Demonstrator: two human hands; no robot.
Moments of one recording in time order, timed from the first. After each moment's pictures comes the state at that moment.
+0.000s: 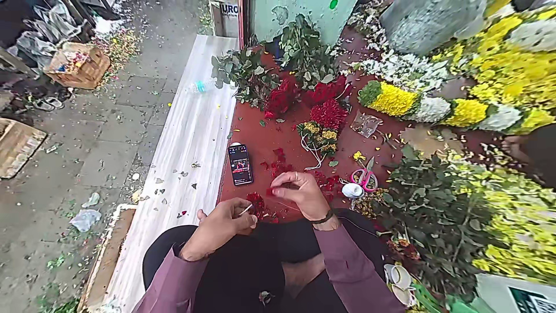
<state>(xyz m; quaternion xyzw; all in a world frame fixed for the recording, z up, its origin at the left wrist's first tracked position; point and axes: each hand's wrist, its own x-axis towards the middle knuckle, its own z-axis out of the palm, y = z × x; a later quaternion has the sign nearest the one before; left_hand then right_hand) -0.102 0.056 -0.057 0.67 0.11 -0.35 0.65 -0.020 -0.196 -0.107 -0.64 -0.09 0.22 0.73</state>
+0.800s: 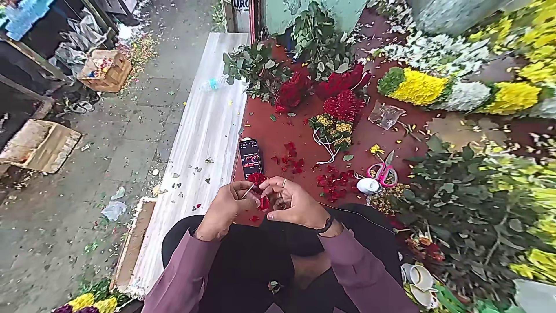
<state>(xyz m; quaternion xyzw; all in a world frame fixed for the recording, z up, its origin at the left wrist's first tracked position) -0.096 0.055 -0.058 0.63 0.18 -0.23 0.71 -0.049 -0.170 -0.098 -0.56 -0.21 0.35 0.72</state>
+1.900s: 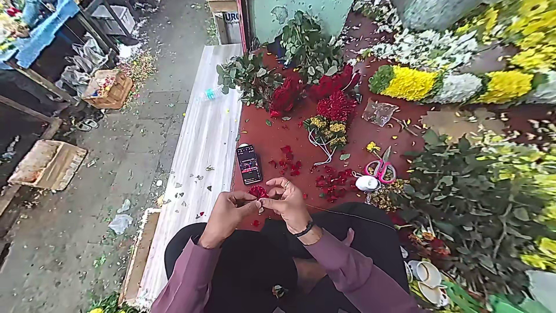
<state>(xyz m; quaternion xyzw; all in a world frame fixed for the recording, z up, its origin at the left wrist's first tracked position) -0.098 0.054 -0.065 0.74 0.07 -0.18 0.64 -0.072 -0.141 -0.110 -0.58 0.09 0.20 0.79</state>
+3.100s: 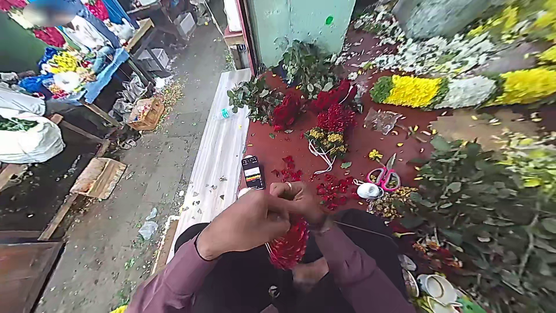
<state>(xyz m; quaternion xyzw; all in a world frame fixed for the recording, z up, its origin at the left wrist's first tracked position) -0.059 -0.027 0.084 0.82 -0.19 -0.31 0.44 -0.040 -0.202 -0.074 -0.44 -0.22 0.20 0.85</state>
